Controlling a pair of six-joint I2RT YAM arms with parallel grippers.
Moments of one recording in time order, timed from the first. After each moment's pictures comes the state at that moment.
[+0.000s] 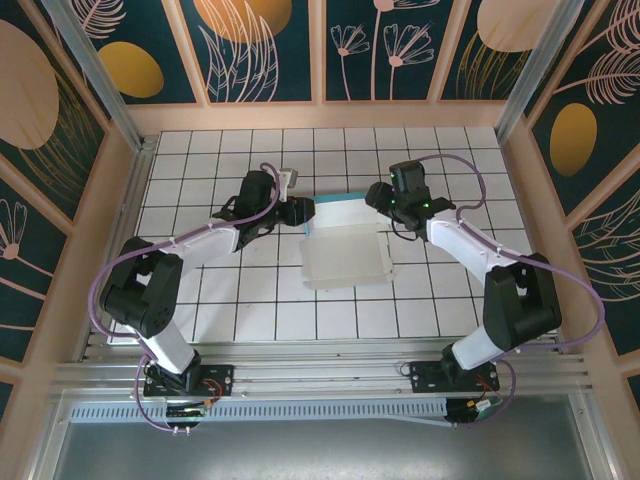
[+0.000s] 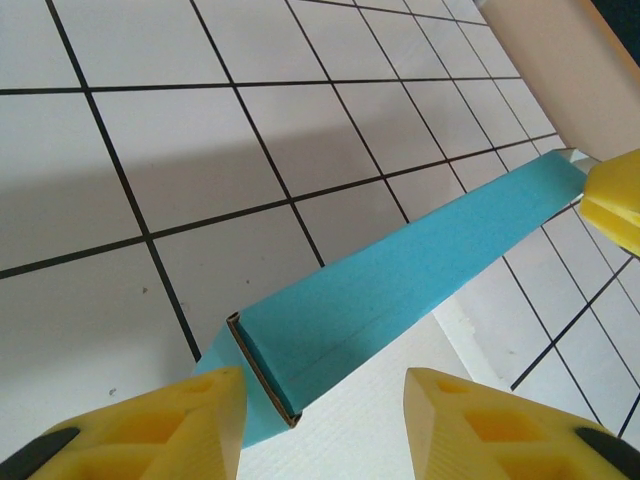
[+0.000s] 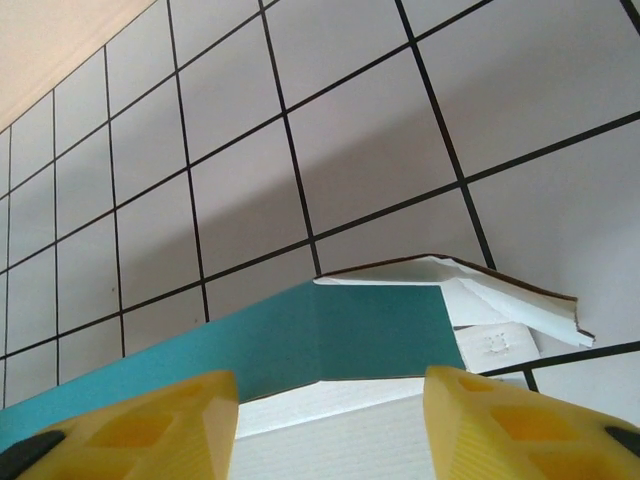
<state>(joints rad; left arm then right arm) -0.49 1.69 1.01 0.12 0.36 -0.44 0.40 1.53 1.06 -0.27 0.01 0.74</state>
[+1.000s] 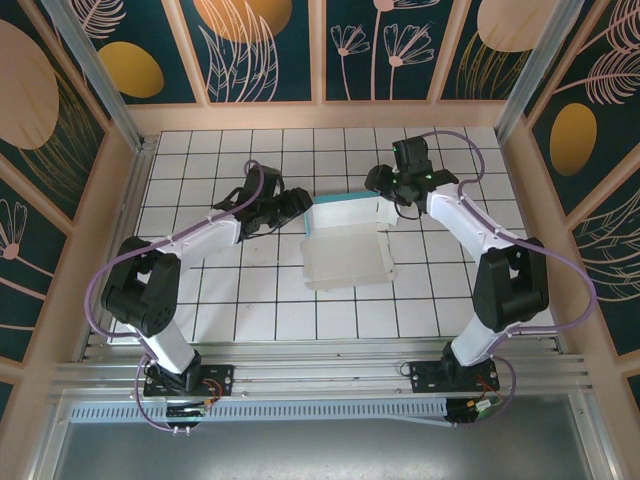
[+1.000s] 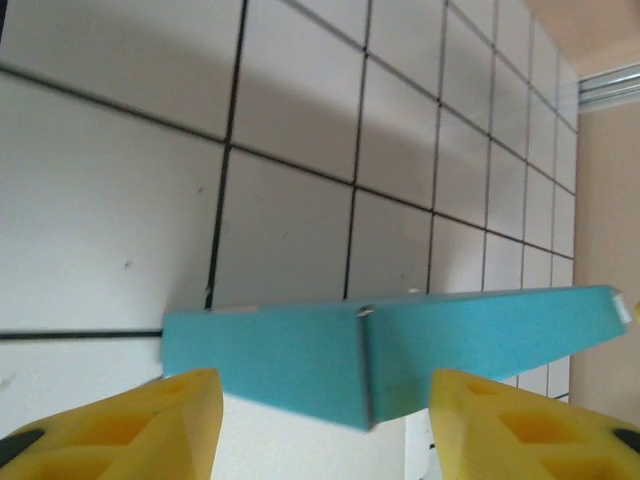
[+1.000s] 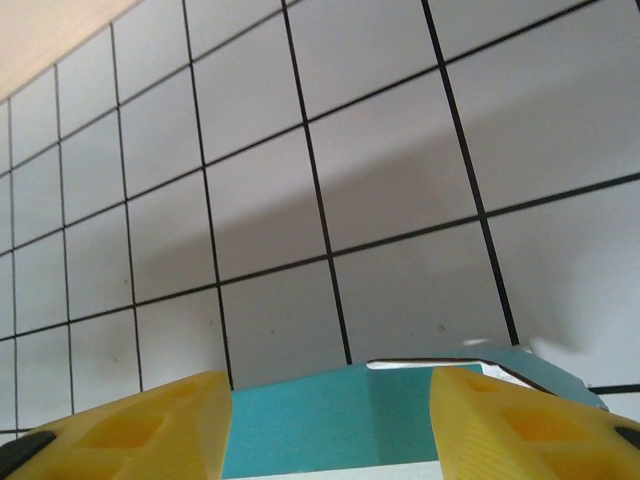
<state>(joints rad) -0.49 1.70 1.11 -0.13 0.24 -0.96 0.35 1.65 1.33 -0.50 -0.08 0.64</state>
